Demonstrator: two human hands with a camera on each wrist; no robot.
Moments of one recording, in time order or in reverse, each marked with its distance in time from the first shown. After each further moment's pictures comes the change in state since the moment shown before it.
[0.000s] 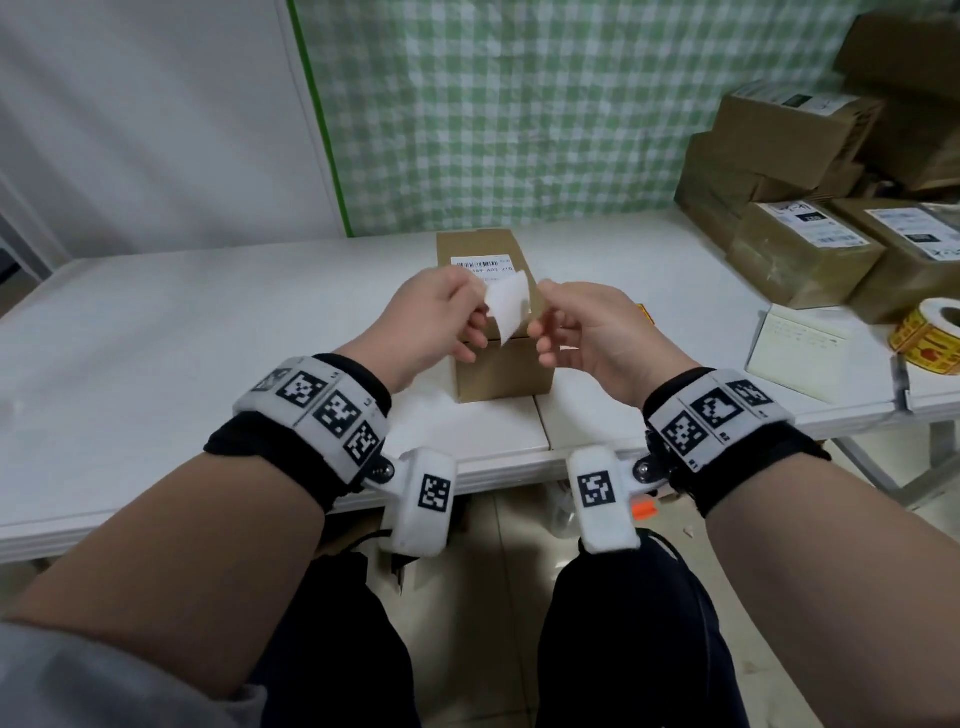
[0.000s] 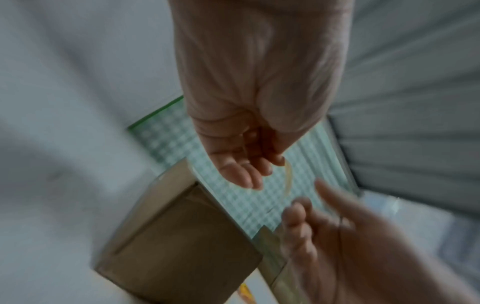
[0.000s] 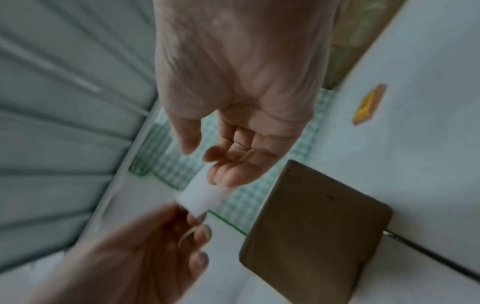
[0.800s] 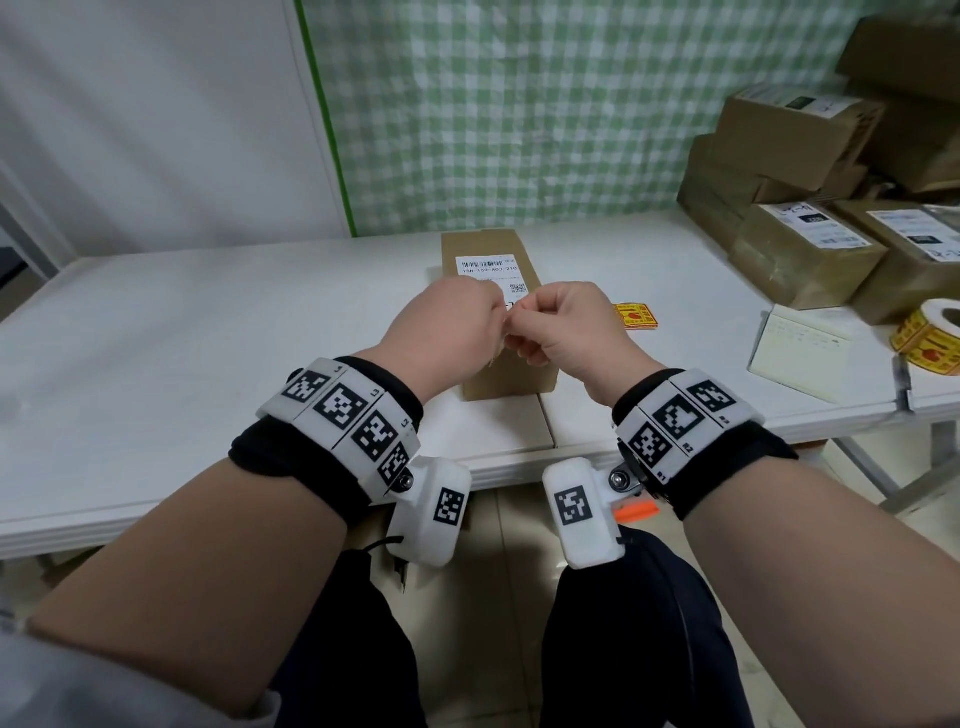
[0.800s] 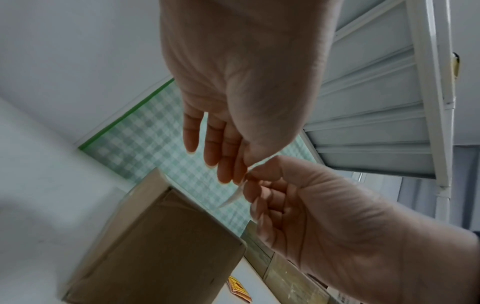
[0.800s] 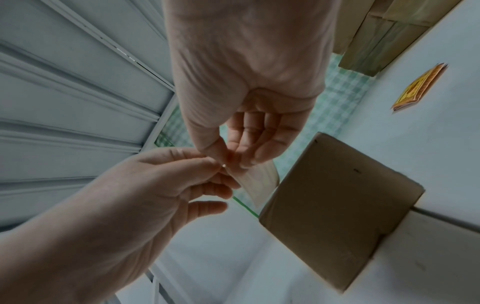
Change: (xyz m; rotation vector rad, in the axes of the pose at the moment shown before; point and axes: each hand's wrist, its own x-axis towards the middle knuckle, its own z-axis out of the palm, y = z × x) left_hand -0.003 0.004 0.006 0.847 0.025 0.271; right_hand 0.004 0.006 0.026 -0.366 0.108 -0.151
